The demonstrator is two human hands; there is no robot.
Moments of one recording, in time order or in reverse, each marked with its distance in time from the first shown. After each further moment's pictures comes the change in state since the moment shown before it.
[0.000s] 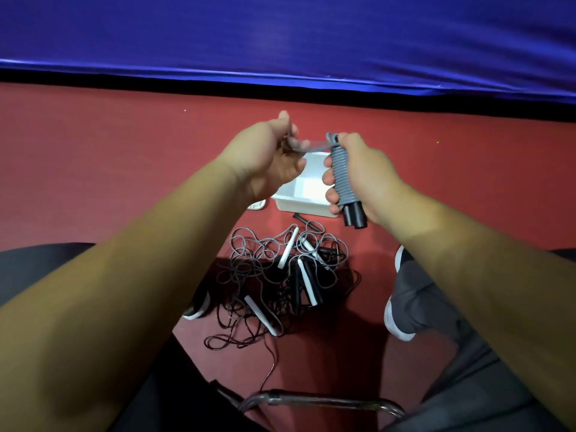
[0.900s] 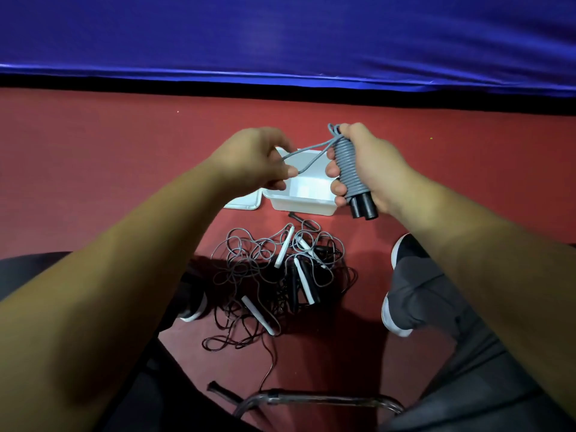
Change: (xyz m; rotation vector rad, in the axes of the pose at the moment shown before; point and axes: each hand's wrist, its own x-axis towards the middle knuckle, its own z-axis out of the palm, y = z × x) left_hand -0.007 0.002 -0.024 1.060 -0.098 0.343; right_hand 0.002 -0.009 -0.023 0.035 -0.113 0.024
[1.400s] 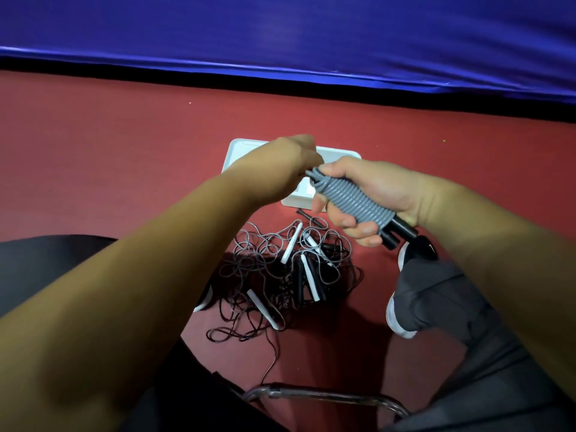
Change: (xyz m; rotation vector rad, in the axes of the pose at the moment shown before) left_hand 0.004 -0.016 0.012 0.659 -0.018 0.563; right_hand -0.026 0.005 0.005 -0.240 -0.623 0.303
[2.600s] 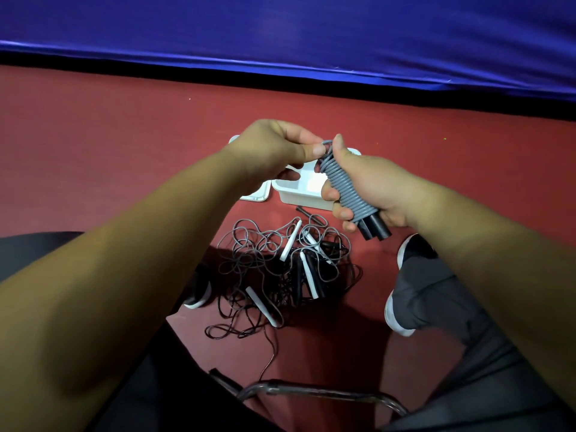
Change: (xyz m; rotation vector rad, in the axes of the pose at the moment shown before) left_hand 0.000 0.012 -0.014 -1.096 0.081 -0.649; right_hand 0.015 0.007 0.002 0.025 0.332 -0.156
